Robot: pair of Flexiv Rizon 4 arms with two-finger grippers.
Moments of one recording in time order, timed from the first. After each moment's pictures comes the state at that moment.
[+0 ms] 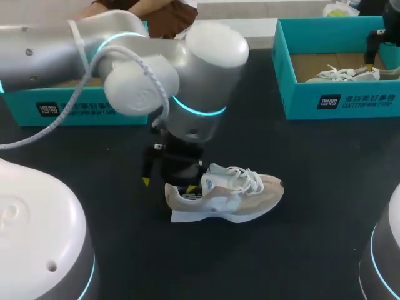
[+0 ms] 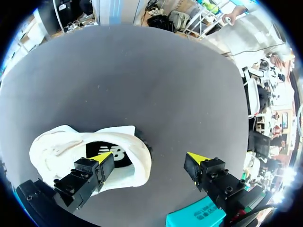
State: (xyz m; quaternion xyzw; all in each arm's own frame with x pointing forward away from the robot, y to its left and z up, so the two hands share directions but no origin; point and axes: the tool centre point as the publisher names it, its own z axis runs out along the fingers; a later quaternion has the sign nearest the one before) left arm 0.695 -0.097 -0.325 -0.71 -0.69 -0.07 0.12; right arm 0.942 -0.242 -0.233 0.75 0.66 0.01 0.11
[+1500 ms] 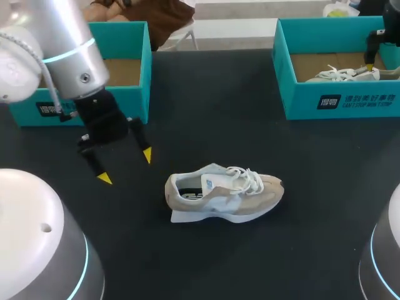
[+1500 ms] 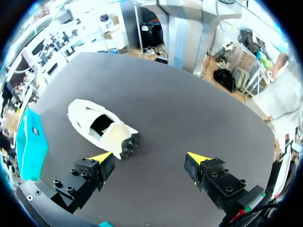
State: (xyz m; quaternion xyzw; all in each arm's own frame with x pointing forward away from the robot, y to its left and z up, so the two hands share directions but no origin) left arm 0.701 -0.011 -0.284 -0.46 -0.86 0.22 0.07; right arm 0.942 -0.242 -0.233 0.75 0.66 0.01 0.11
